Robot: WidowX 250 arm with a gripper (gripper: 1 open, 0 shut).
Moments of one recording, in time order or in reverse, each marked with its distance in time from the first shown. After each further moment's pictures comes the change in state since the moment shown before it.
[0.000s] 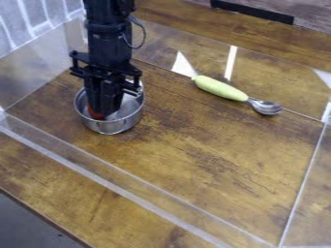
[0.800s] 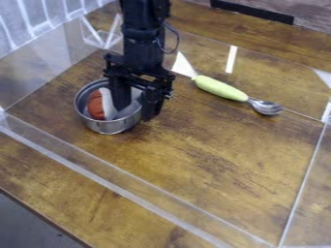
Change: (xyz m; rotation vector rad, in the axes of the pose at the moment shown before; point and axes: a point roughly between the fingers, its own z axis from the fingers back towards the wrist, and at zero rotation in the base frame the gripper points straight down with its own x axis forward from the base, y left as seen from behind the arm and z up) arm 0.030 -0.030 -0.009 0.008 -0.005 -0.019
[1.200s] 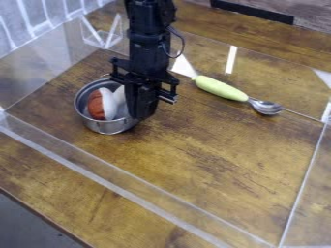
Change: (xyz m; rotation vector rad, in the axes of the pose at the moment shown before) arm 0.002 -0.003 -0.001 -0.012 -0.007 -0.075
